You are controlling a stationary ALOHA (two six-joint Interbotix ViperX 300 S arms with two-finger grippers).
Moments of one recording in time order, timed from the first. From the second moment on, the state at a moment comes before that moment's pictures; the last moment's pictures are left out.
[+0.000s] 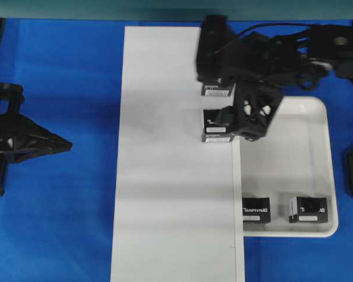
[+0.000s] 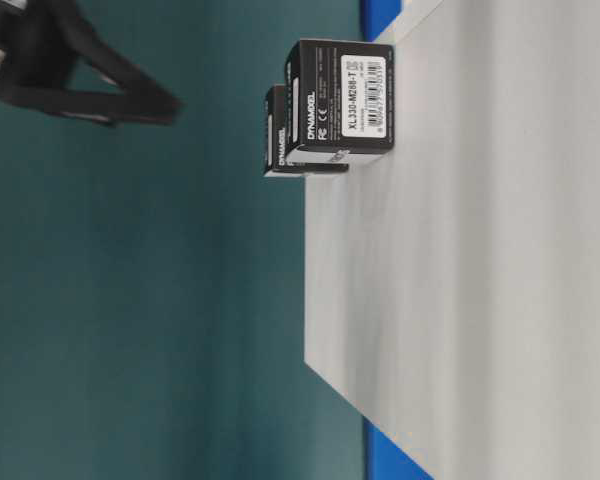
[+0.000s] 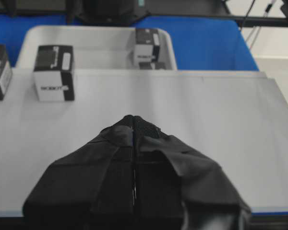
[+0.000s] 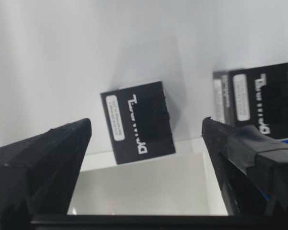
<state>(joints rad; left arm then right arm) -0.06 -0.89 1.00 0.01 0.07 -0.06 -0.19 -0.20 0.28 0.04 0.97 -0.07</state>
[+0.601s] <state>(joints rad) -0.06 -0.90 0.99 0.02 0.07 -0.10 -0.14 -0.55 0.54 0.04 0.67 -0.07</state>
